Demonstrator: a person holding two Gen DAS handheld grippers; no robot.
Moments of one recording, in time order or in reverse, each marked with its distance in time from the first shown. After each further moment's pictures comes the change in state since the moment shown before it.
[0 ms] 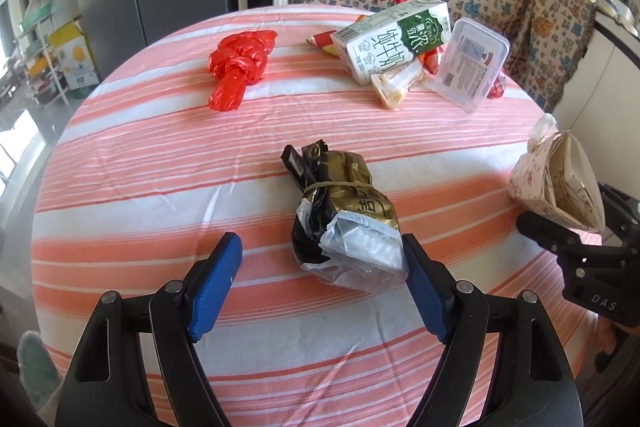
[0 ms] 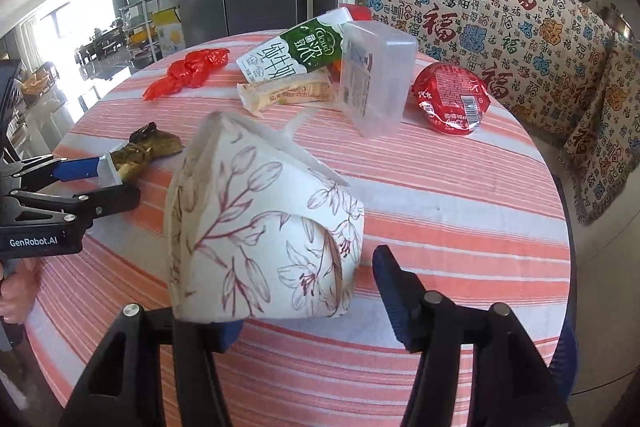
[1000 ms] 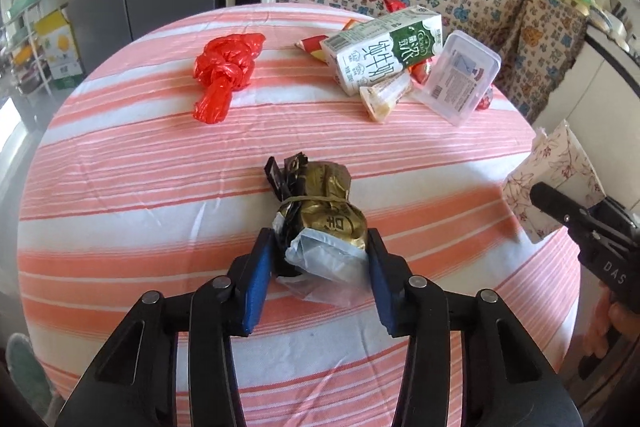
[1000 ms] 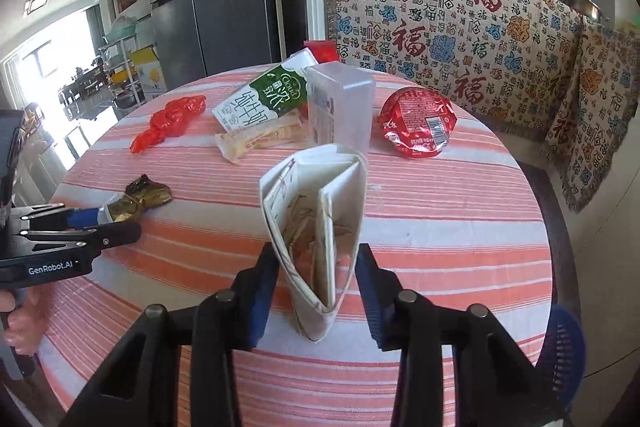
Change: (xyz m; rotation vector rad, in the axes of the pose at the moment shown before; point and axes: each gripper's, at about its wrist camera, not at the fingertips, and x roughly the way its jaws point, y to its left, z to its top) left arm 0.001 0.004 0.014 -0.027 0.018 -0.089; right arm -0.023 -0.014 0.009 0.128 -0.104 -0.033
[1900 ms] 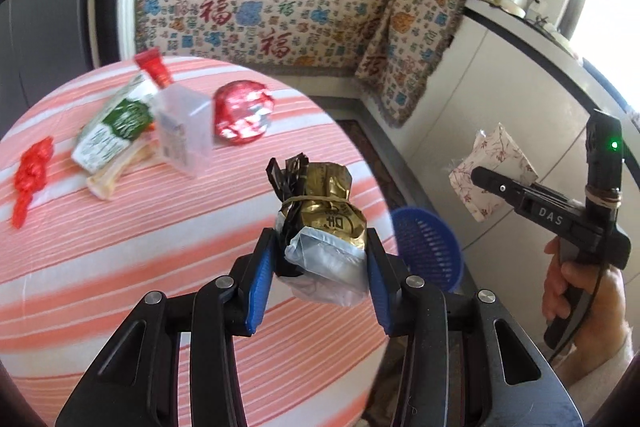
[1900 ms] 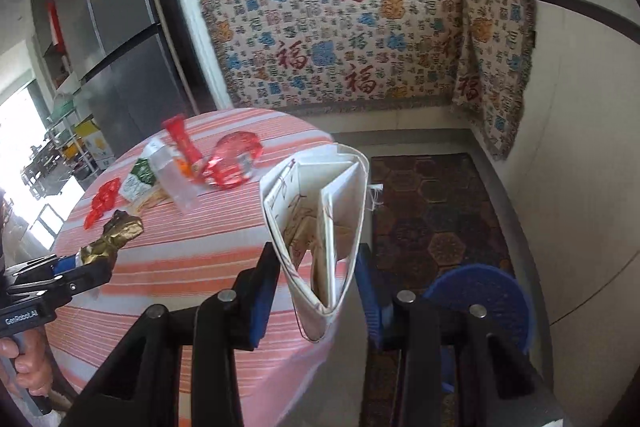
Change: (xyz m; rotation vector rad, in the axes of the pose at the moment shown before) left arm -0.037 -0.222 0.032 0.197 -0.023 -0.317; right arm -0.107 -0.185 -0.011 0.291 -0.023 -0.147
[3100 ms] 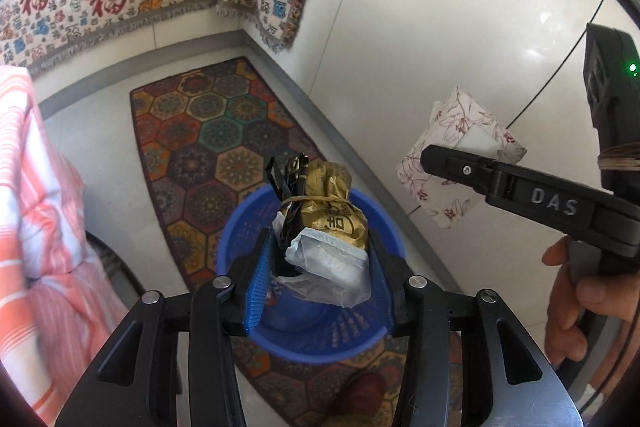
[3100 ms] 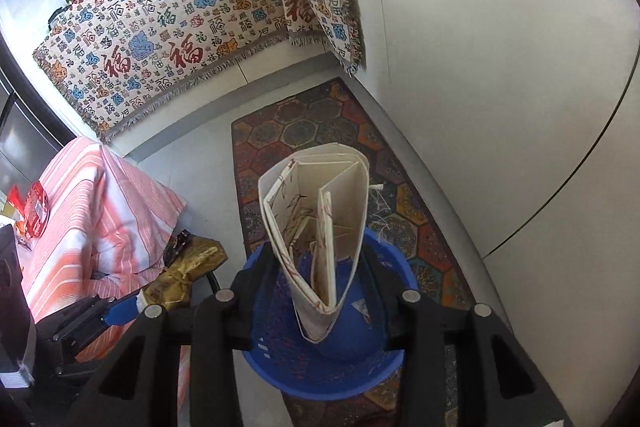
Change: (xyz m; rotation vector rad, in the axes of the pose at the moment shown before) left arm 0.264 -0.224 0.001 0.214 0.233 -0.162; right arm 0.077 -0.268 -0.044 0.350 0.164 -0.197
